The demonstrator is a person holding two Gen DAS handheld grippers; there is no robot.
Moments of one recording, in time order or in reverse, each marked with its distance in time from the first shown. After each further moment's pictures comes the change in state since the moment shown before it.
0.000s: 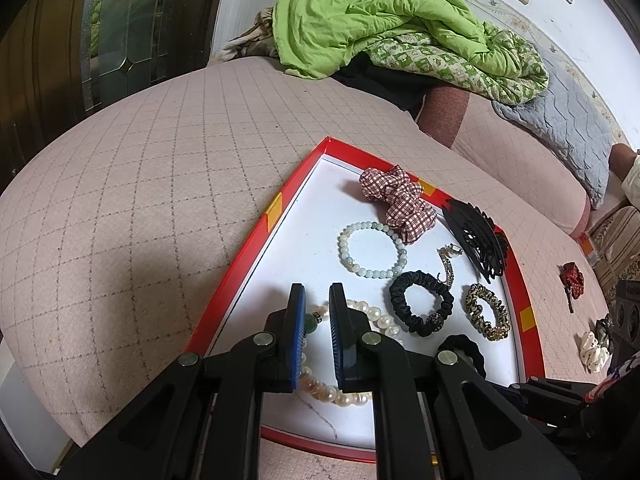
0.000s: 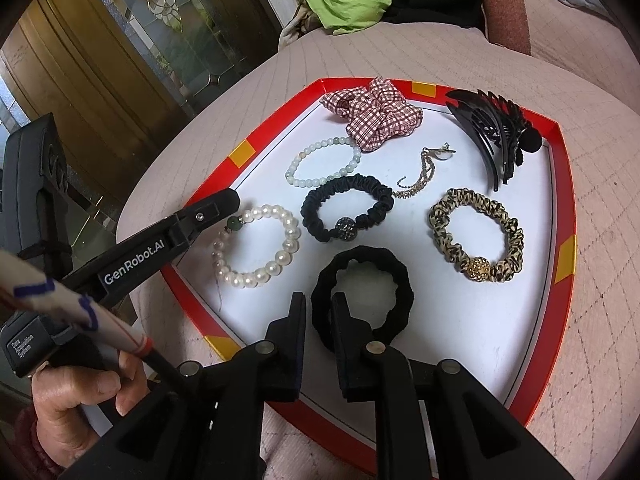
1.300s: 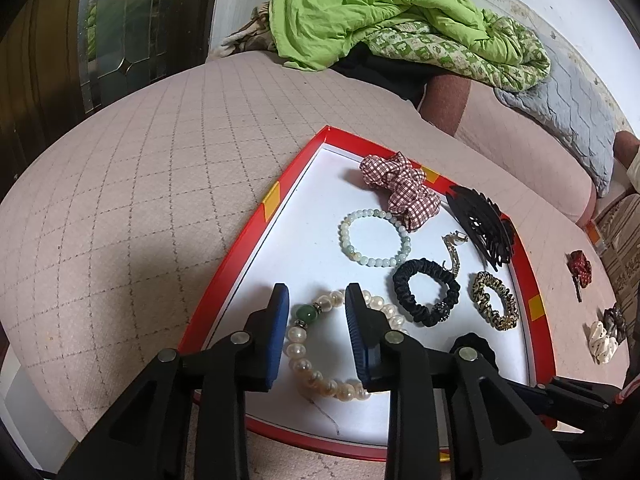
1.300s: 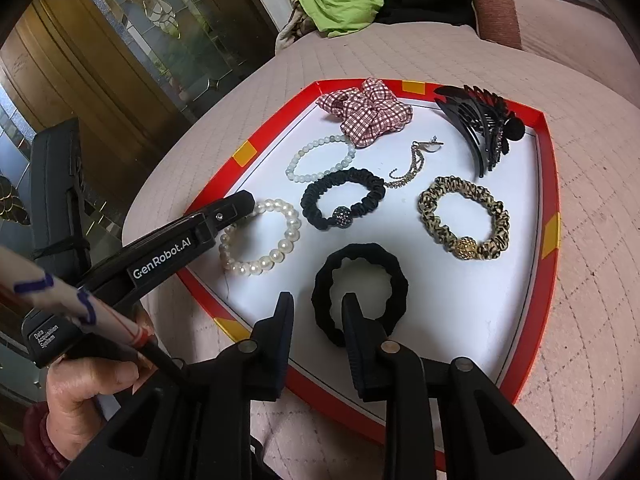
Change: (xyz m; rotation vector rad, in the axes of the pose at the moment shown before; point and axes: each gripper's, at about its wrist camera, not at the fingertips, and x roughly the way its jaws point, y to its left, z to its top) left arm 0.004 -0.006 -0.005 0.028 0.028 0.029; right arm -0.018 -0.003 -0.010 0.032 -0.009 0.007
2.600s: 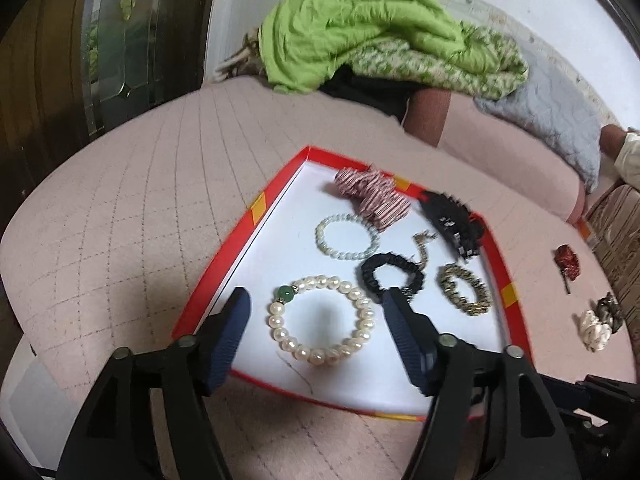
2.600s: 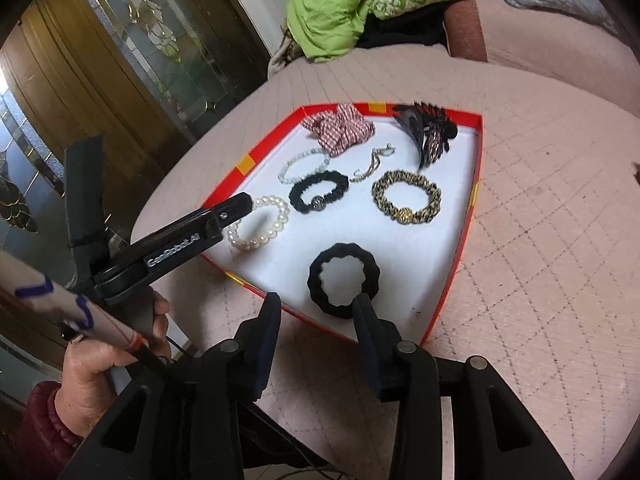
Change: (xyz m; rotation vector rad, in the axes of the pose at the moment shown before) left arm -0.041 -0.018 -0.018 0.037 -0.092 -0.008; right arm -0.060 -0.008 -0.032 0.014 -0.091 -0.025
